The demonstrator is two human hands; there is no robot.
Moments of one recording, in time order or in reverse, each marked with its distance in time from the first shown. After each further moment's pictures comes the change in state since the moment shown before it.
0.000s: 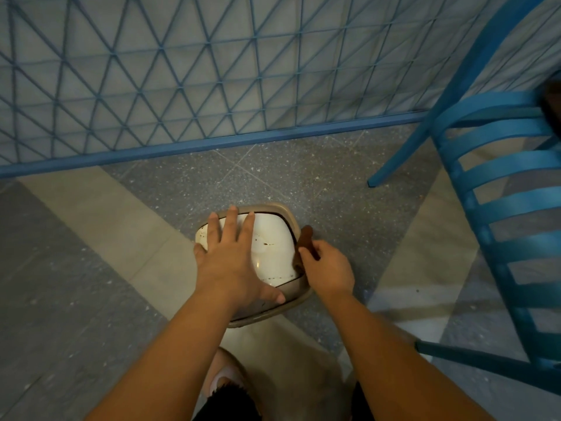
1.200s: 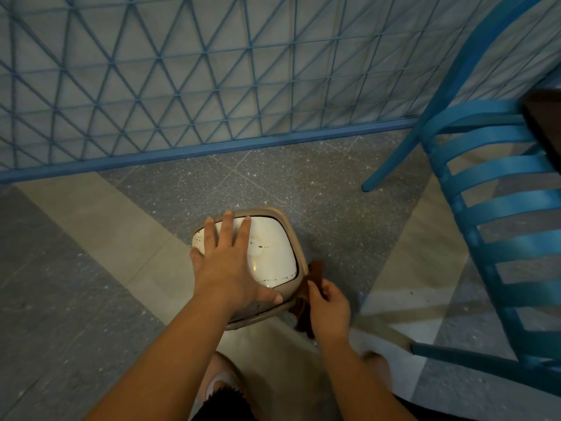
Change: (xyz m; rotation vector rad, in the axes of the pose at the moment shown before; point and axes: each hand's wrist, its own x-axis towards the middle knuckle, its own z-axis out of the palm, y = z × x) left_hand 0.000 0.002 0.004 0.002 0.016 -0.006; right_hand -0.056 0.032 0.017 0.634 0.087 0.305
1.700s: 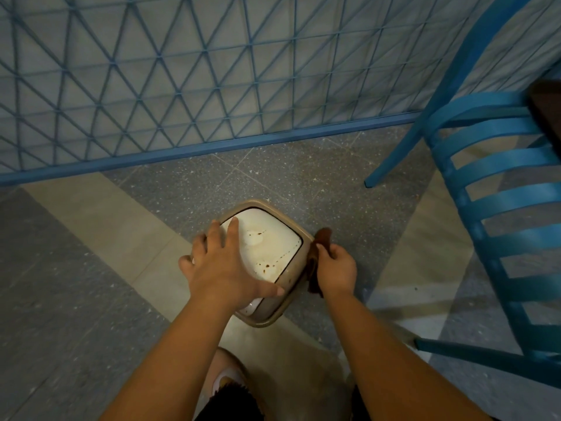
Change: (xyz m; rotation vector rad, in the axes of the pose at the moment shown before) left_hand -0.010 0.001 -0.009 -0.056 -0.007 -0.182; right_hand 0.043 -0.043 0.009 -0.106 0.069 -0.081
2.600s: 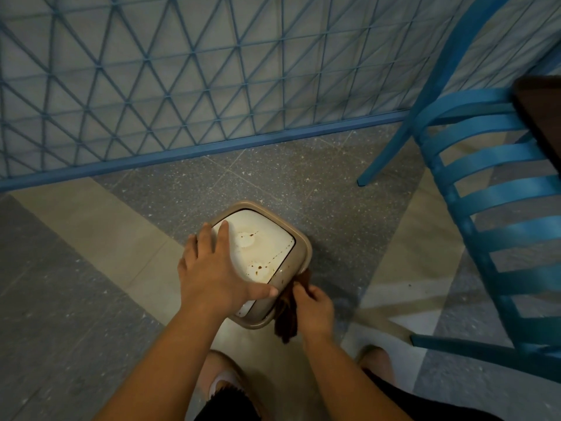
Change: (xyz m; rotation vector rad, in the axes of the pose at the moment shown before) left_hand -0.004 -0.005 0.004 -0.113 0.047 0.060; right_hand -0.060 0.034 0.007 0.217 -0.099 0.286
